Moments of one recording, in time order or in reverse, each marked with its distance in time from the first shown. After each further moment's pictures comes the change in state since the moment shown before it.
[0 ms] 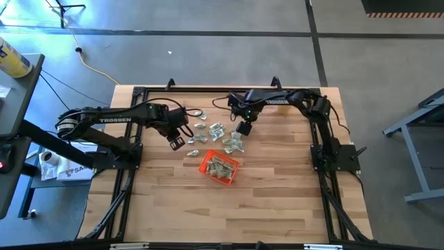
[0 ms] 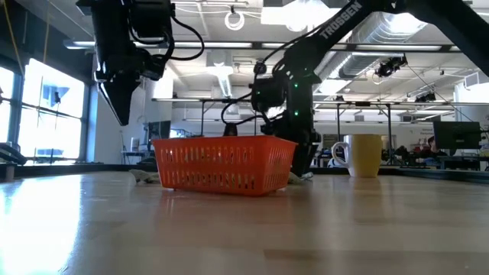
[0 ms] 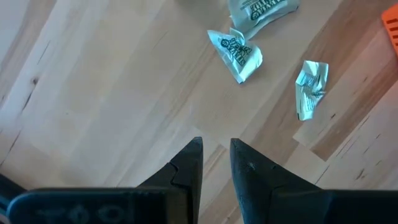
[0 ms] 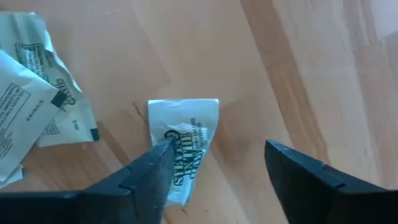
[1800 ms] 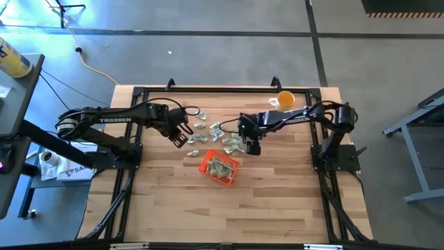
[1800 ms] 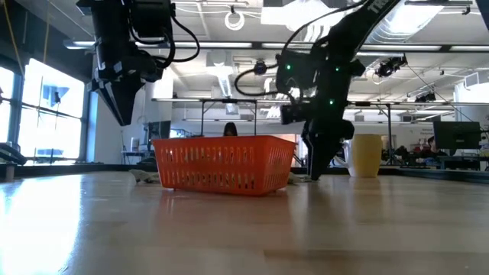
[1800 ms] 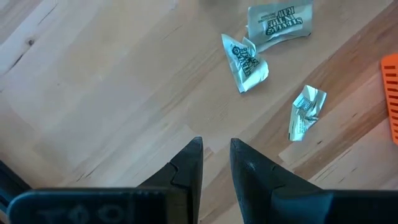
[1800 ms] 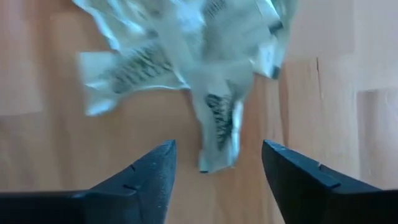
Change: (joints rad) left arm 0.000 0.000 0.000 0.006 0.000 -0.229; right arm 0.184 -0.329 -0.436 0.387 -0.078 -0.139
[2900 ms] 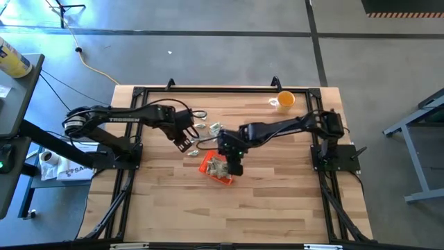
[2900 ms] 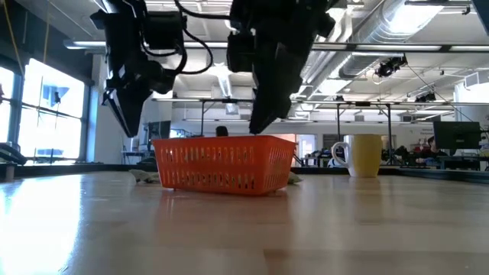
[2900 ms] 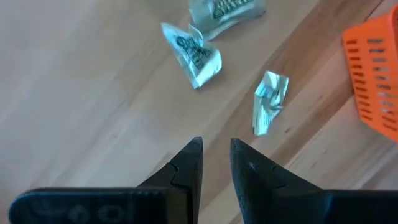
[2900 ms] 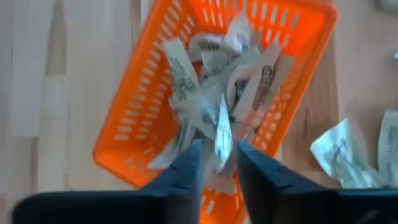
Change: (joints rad) left arm -0.010 0.107 0.000 0.091 0.146 0.090; right arm 0.257 0.123 0.380 -0.078 -0.234 0.245
